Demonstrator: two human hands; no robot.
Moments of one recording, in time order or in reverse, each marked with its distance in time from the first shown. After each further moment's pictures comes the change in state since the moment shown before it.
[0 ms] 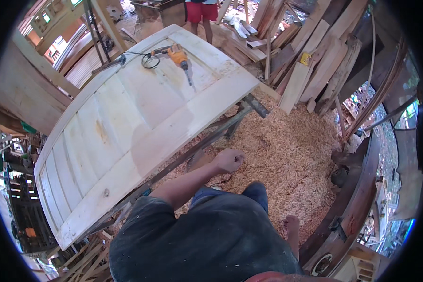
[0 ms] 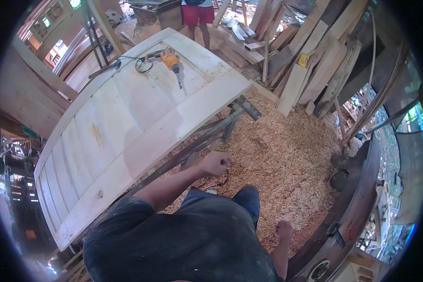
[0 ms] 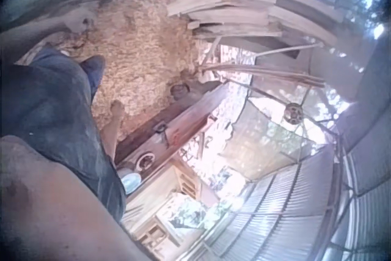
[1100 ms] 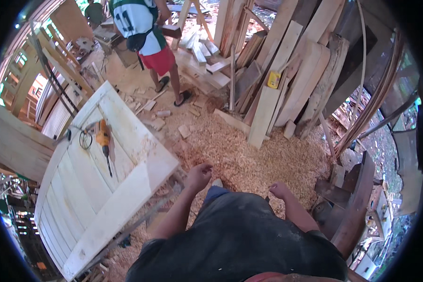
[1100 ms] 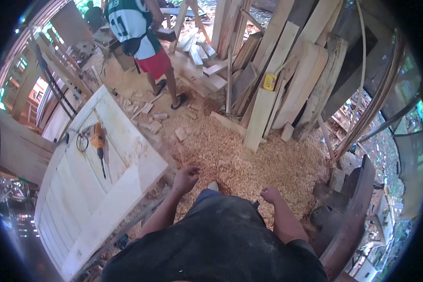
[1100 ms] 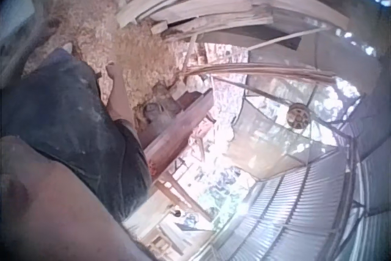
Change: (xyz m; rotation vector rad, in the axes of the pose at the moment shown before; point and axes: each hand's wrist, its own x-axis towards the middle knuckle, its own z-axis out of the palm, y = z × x) left_hand 0.474 0.040 0.026 0.000 0.333 -0.368; right_hand 0.409 -0.573 0.121 -1.227 -0.342 -0.422
